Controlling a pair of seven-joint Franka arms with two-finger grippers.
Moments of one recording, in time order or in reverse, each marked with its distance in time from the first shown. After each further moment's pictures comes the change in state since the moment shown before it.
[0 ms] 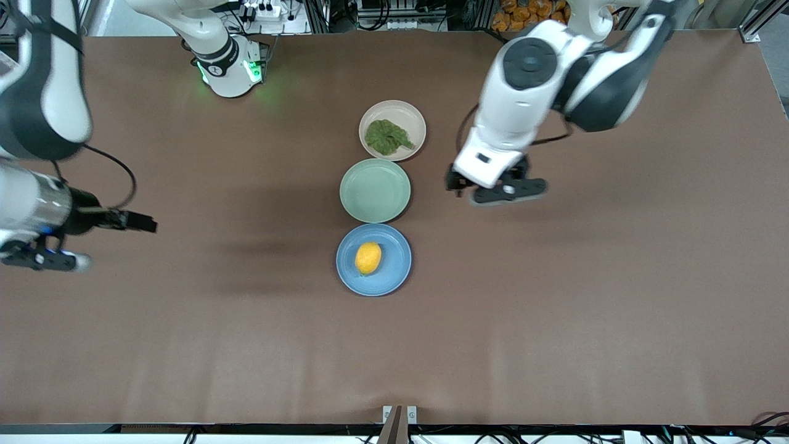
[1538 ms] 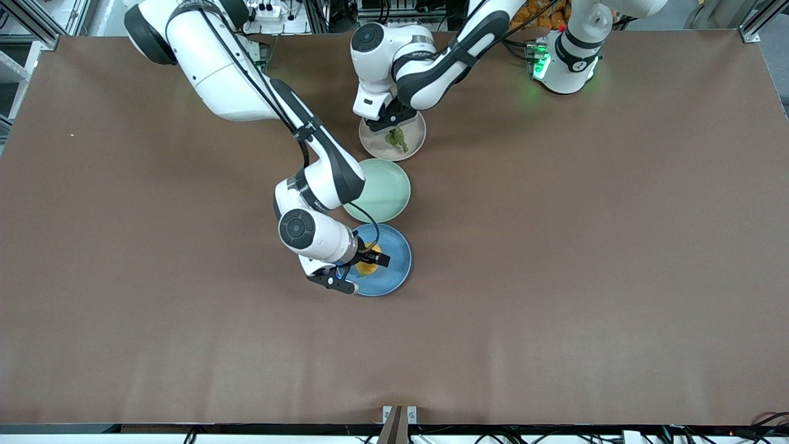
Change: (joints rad) left arm -0.557 0.318 -0.053 -0.279 0.202 0.380 -0.996; right arm 0.348 0.571 0.256 0.125 0.157 0.615 0.641
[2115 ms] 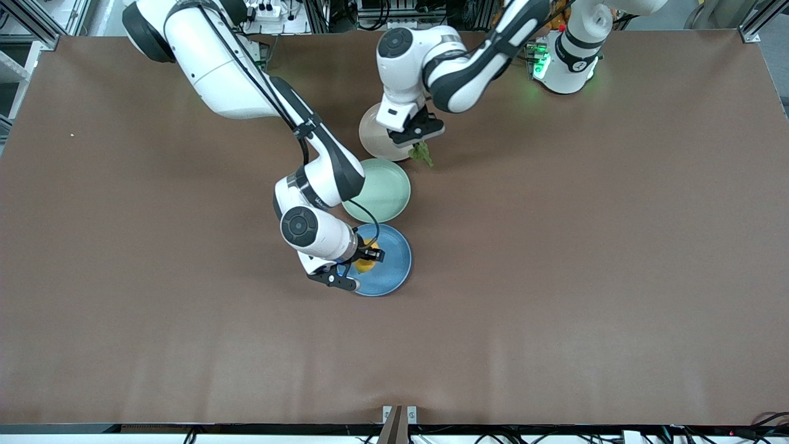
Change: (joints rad) left arm 0.107 -0.146 0.011 -0.109 -0.003 -0.005 0.154; right arm 0.016 0.000 0.012 -0.041 -0.037 0.060 -0.009
